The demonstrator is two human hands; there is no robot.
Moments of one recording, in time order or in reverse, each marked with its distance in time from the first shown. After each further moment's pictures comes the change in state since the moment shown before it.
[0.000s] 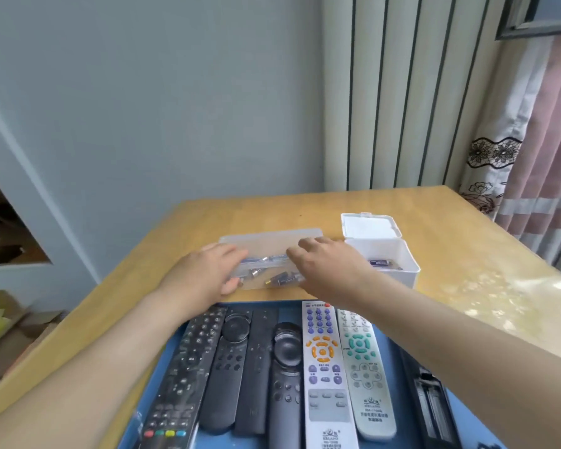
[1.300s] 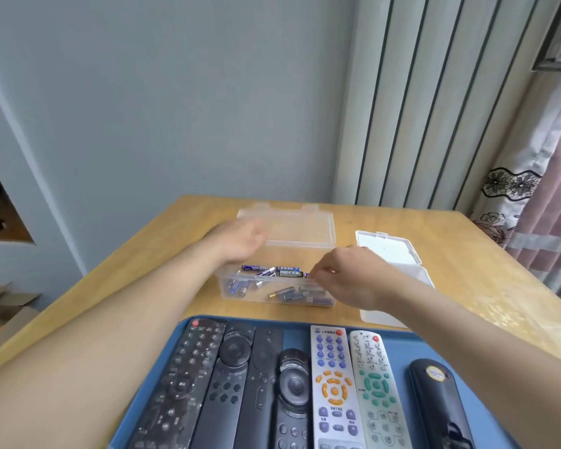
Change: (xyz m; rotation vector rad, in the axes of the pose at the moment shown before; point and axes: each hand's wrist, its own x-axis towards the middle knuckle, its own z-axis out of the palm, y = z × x) left_hand 0.092 -0.009 0.000 -0.349 -0.204 -0.430; right_hand 0.023 0.025 0.000 0.378 -0.129 0.116
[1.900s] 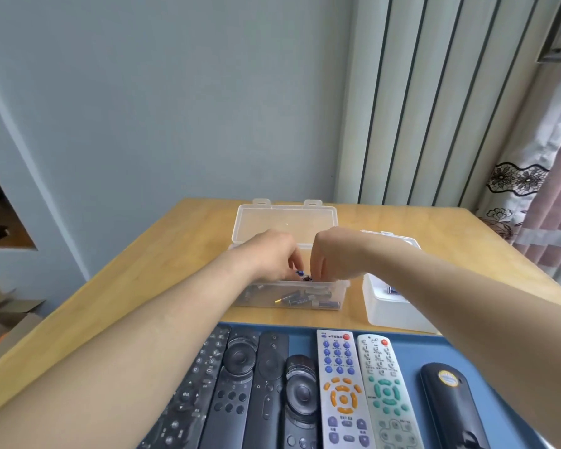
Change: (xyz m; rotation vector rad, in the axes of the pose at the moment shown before) left_hand -0.006 0.035 0.019 0.070 -0.148 0.282; right_hand 0.052 -0.005 -0.014 -0.181 -0.262 -0.006
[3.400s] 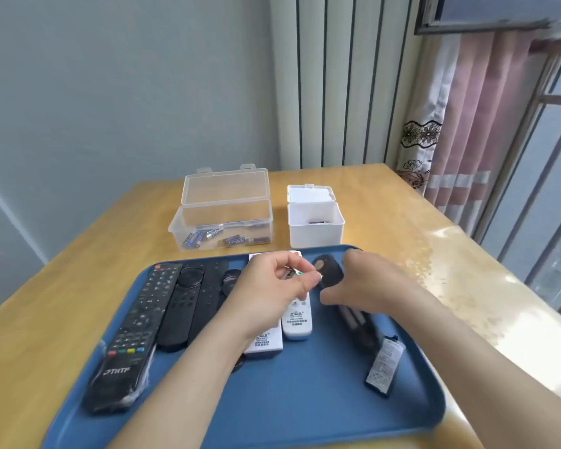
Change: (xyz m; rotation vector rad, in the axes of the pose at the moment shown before) left_hand -0.167 0.153 0.065 -1.008 0.152 -0.054; right_hand -0.224 -0.003 0.068 0.417 0.091 0.518
